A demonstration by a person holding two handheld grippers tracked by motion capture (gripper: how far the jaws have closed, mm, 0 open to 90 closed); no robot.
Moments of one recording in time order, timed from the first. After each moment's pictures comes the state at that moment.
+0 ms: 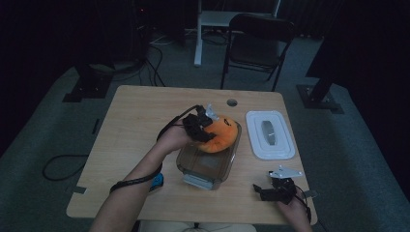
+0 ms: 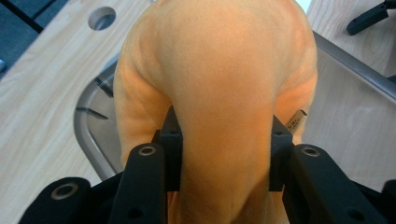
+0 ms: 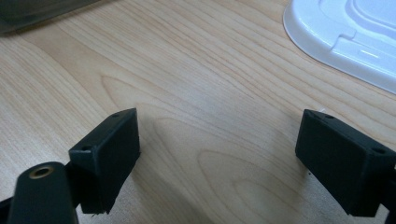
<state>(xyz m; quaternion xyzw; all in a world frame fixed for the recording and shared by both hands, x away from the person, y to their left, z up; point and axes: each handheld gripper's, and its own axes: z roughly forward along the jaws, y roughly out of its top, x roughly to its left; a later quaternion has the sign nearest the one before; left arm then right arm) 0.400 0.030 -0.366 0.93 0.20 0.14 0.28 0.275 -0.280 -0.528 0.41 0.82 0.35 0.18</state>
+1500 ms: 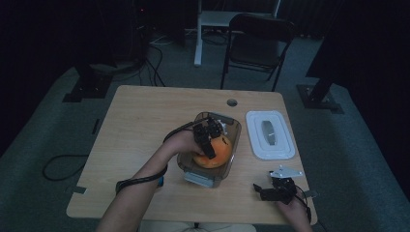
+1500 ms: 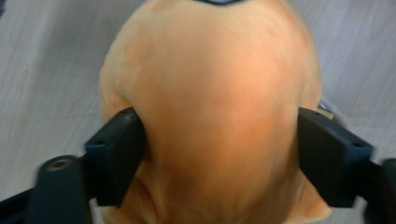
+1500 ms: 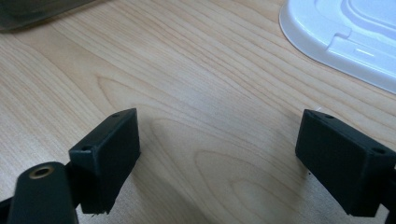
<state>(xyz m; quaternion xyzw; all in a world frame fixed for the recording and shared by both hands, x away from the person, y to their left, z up) 0.410 0.001 -0.407 0.97 0.18 0.07 0.13 0.275 -0.281 -0.528 0.42 0.82 0.35 0.18</state>
